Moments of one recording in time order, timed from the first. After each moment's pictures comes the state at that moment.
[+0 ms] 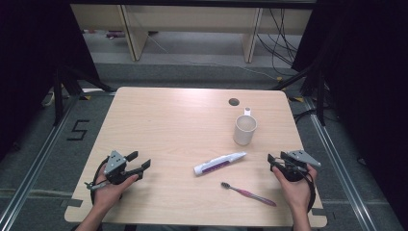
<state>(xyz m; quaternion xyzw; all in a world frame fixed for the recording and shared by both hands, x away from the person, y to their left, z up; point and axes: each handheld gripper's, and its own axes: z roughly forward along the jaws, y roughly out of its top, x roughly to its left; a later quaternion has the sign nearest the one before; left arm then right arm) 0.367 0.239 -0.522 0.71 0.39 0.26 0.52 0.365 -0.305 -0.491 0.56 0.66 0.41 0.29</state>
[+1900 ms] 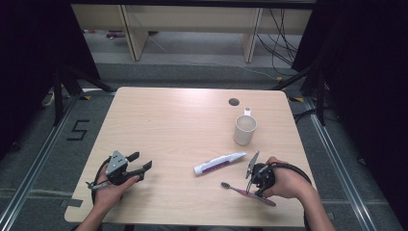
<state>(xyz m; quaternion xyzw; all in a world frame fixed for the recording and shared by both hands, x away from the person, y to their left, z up) 0.366 0.237 -0.522 0.72 0.38 0.26 0.52 0.363 -0.222 -0.454 0.18 0.98 0.03 0.01</state>
